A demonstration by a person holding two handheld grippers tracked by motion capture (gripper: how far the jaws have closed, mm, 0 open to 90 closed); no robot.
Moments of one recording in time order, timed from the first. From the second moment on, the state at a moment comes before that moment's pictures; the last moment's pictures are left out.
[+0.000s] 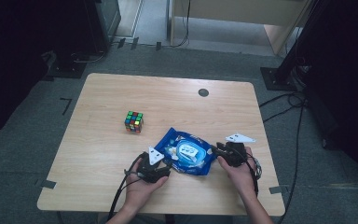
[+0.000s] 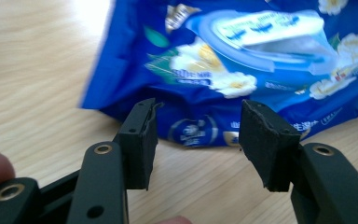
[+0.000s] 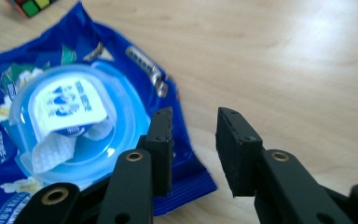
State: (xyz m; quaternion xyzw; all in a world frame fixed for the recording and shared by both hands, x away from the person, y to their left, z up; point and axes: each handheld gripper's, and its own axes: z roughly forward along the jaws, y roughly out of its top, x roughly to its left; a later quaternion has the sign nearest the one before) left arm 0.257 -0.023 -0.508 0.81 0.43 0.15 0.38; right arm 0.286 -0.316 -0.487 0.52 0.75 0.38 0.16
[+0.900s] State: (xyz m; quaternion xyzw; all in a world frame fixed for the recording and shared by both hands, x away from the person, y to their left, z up) left arm 0.261 0.048 -0.502 0.77 0.46 0.20 0.40; right arm 0.306 -0.279 -0.503 0.51 0.77 0.35 0.12
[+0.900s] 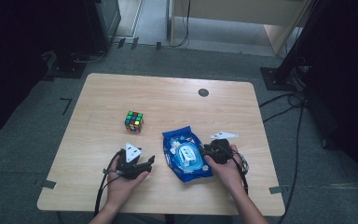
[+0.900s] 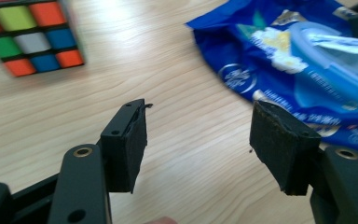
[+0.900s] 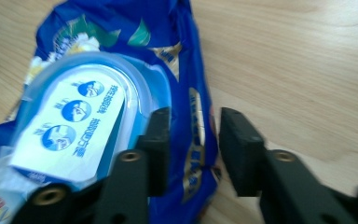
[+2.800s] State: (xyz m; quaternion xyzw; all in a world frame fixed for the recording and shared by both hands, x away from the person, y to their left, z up) left arm 0.374 0.048 -0.505 0.72 0.55 0.24 0.34; right arm 0.270 -0.358 -0.484 0.56 0.67 0.43 0.22
